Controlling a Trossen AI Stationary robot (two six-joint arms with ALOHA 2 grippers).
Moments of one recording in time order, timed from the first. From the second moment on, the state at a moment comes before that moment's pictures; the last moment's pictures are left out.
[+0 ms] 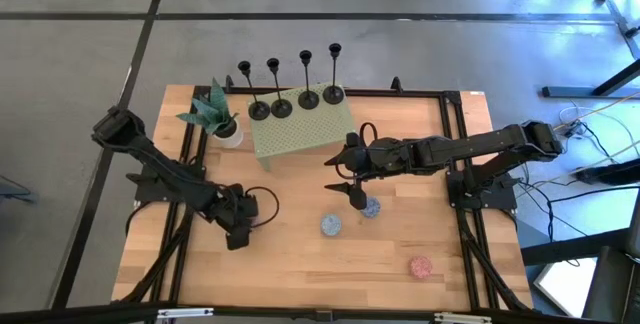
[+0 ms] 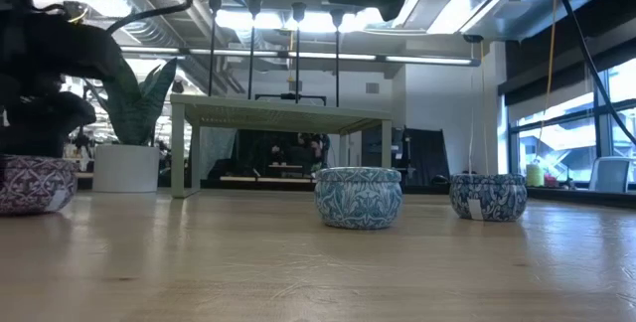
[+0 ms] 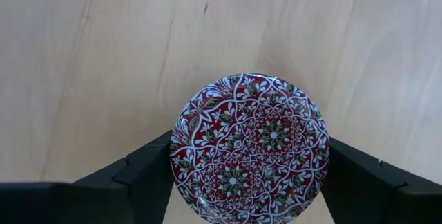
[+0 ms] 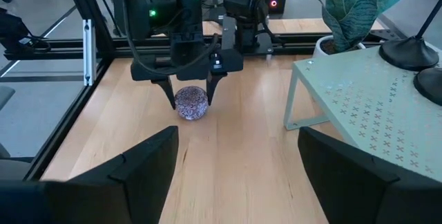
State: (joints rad) left arm -0.58 1.33 0.58 -0.49 -0.18 -0.85; right arm 0.13 1.44 1.05 -0.03 0.05 0.09
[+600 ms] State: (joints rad) left arm -0.35 1.32 0.92 -0.76 -0.24 -0.62; right arm 0.13 1.44 1.05 -0.03 0.05 0.09
